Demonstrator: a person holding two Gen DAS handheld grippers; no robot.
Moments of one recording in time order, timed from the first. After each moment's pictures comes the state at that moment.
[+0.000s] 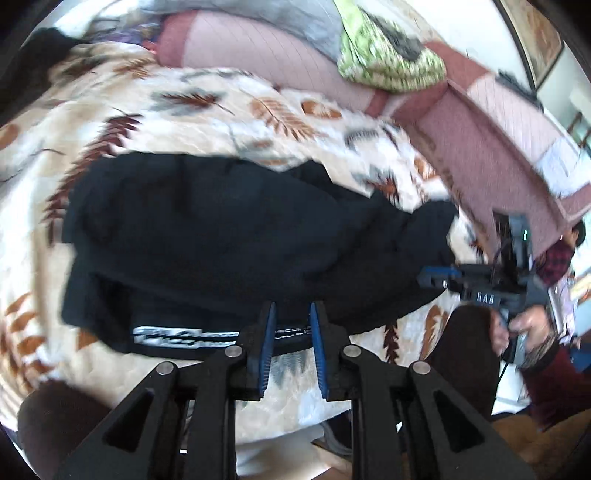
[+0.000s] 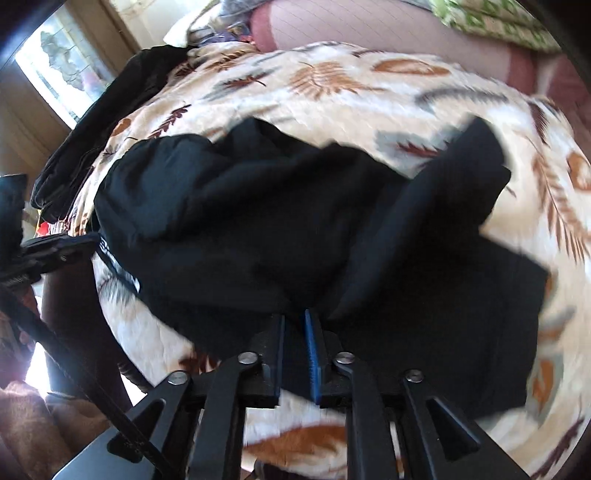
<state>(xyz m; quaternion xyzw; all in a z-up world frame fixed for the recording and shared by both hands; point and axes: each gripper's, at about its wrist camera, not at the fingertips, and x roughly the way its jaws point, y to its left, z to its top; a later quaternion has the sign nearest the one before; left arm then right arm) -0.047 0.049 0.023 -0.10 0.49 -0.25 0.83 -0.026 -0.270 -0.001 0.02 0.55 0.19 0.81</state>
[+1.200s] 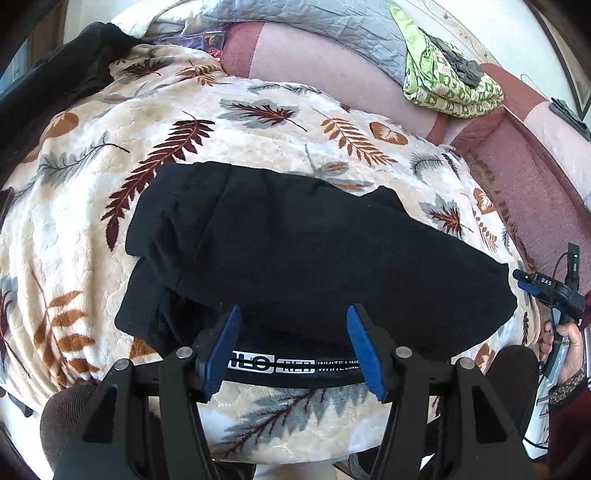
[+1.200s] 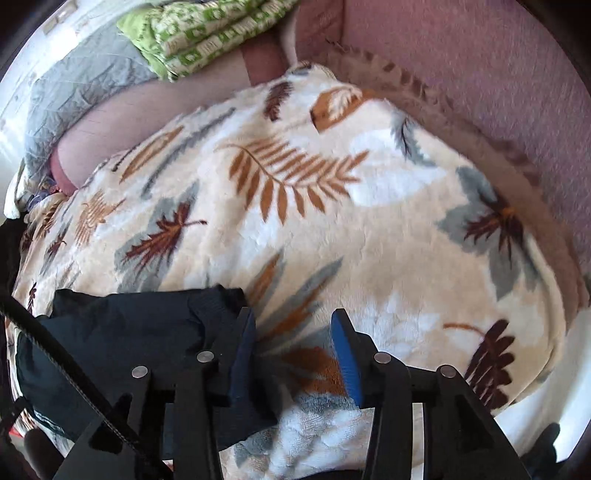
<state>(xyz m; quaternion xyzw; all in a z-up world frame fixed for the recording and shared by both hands) -0.028 0.068 0.009 -0.10 0.48 -0.13 0.86 -0.032 -0.449 0.018 0.17 0.48 -0.14 0.85</state>
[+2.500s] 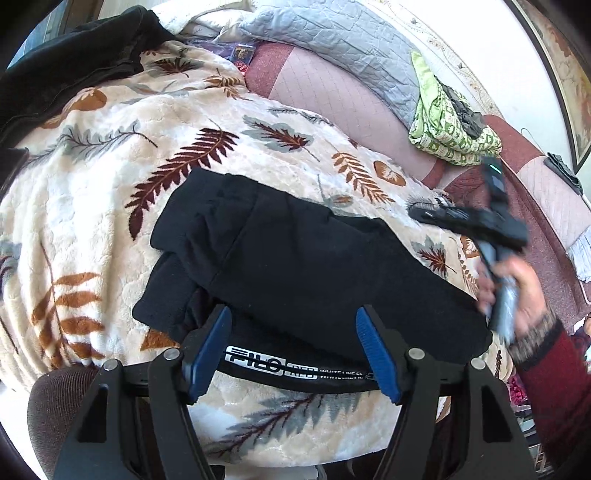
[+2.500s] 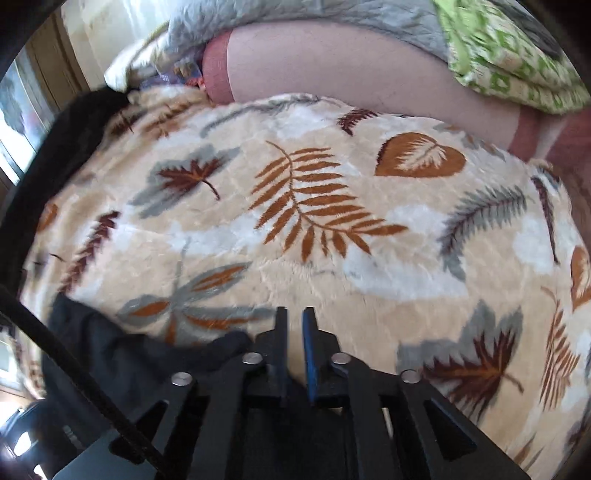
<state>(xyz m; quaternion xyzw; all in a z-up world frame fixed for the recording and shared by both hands) -0.041 0.102 0.013 -0.19 0.44 -0.14 0.87 0.159 -0.199 0.035 0.02 0.51 0.10 0.85</state>
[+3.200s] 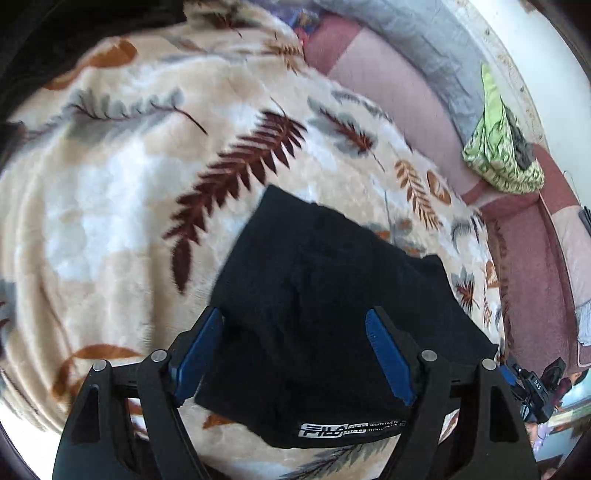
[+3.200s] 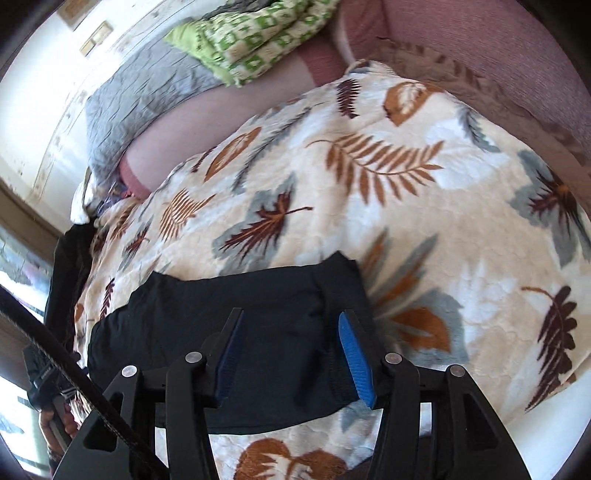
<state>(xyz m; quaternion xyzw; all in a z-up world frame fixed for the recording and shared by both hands) 0.041 0.157 -0.018 -0.24 0.52 -0.10 0.81 -0.048 -0.412 0.036 0.27 0.45 -0.03 0.85</state>
